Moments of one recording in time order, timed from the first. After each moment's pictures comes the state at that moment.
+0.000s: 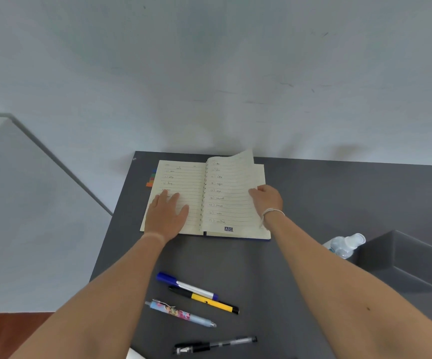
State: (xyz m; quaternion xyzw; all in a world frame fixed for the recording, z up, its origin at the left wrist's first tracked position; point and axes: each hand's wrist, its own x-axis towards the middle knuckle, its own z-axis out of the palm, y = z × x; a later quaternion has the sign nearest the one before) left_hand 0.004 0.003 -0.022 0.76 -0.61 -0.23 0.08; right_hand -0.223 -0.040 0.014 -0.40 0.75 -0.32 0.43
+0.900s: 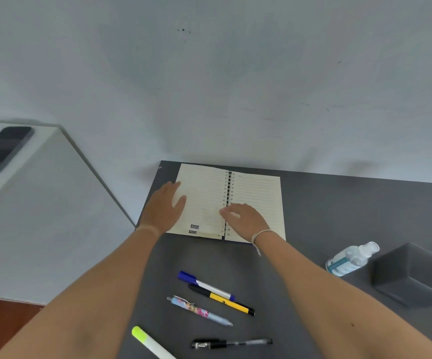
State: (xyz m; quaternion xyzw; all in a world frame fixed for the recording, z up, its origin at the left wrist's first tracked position) left_hand 0.055 0.013 0.028 0.73 -0.62 -0.21 0.20; right_hand -0.165 -0.001 0.026 -0.69 0.60 -0.10 0.39
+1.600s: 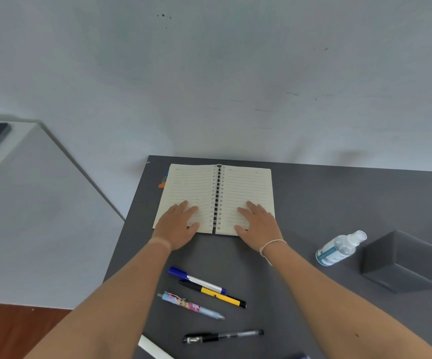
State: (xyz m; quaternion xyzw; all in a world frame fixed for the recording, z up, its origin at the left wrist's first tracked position) left_hand 0.013 0.031 -0.011 0.68 -0.70 -0.22 0.00; right_hand -0.215 0.017 -0.011 -0.75 0.62 0.02 0.21
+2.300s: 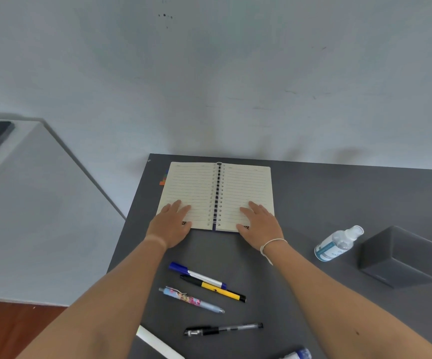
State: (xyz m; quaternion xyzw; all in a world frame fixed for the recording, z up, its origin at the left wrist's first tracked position) left_hand 0.023 0.039 -0.006 0.69 -0.70 -0.20 -0.05; right_hand -0.216 0.025 -0.007 -0.74 0.64 0.01 0.22
